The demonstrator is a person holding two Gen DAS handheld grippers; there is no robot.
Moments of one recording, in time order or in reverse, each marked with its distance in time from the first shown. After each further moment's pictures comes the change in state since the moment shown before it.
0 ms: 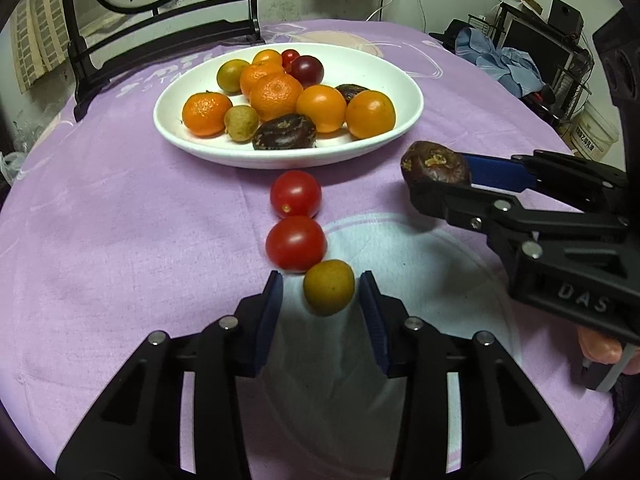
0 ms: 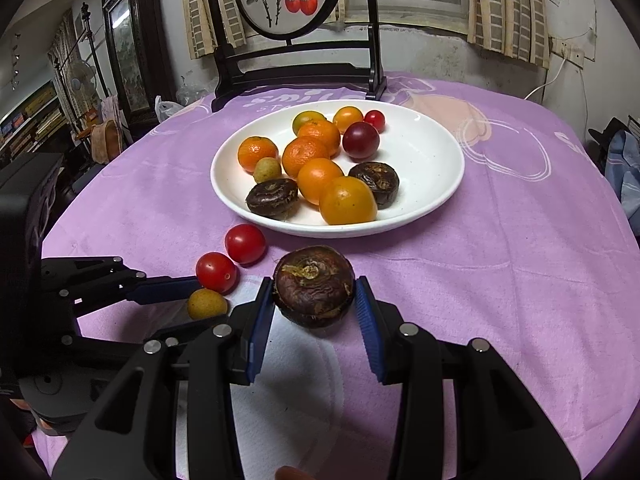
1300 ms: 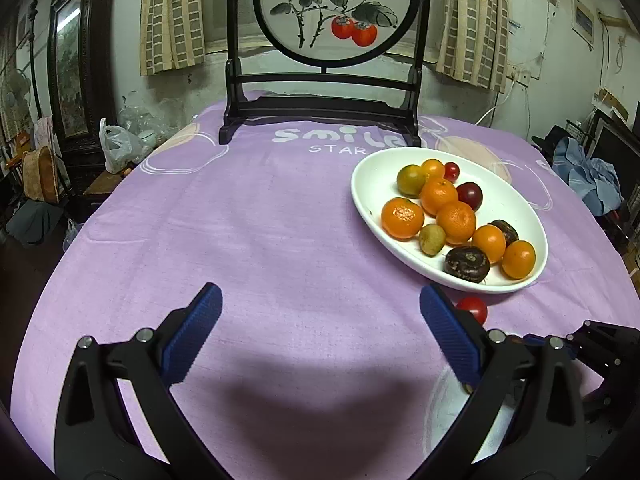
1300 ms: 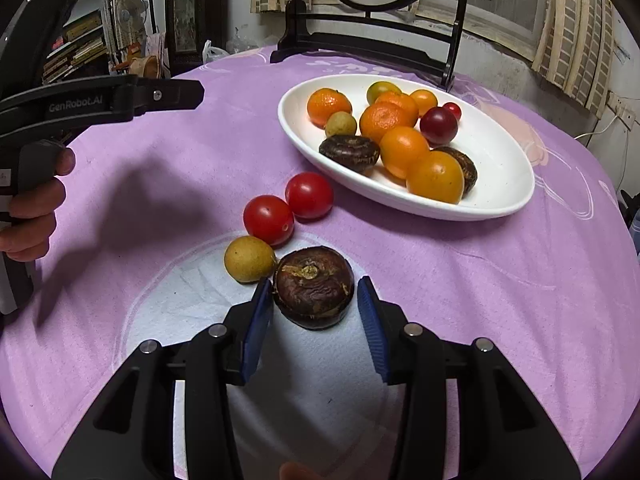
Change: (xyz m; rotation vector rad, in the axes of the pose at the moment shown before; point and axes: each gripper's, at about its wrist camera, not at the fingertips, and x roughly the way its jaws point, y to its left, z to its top) left arm -0.058 0.097 0.017 -0.292 -0.251 0.279; right arm 0.024 0.041 -0.018 -0.250 0.084 0.043
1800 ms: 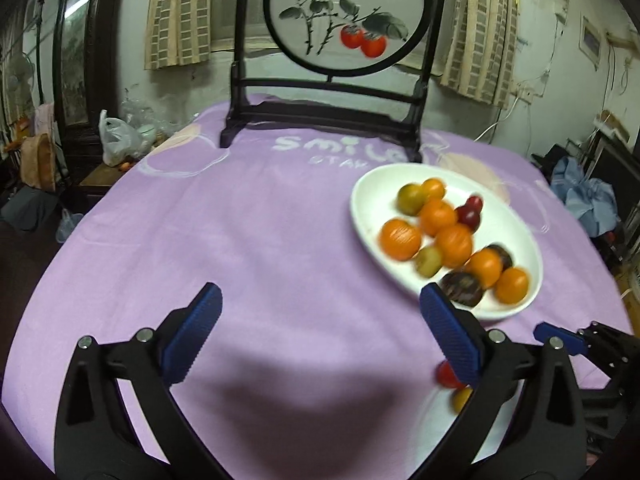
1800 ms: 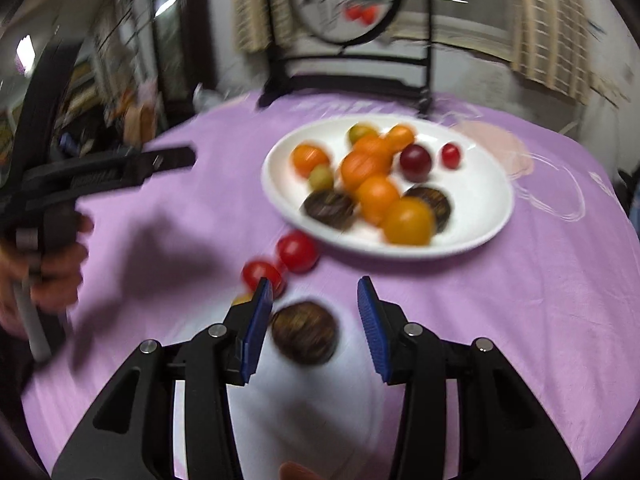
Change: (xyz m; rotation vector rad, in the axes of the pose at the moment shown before) left arm 0.002 0.006 0.009 -0.053 -0.016 -0.002; right arm -0.020 -0.012 0.012 0.073 -0.098 0.033
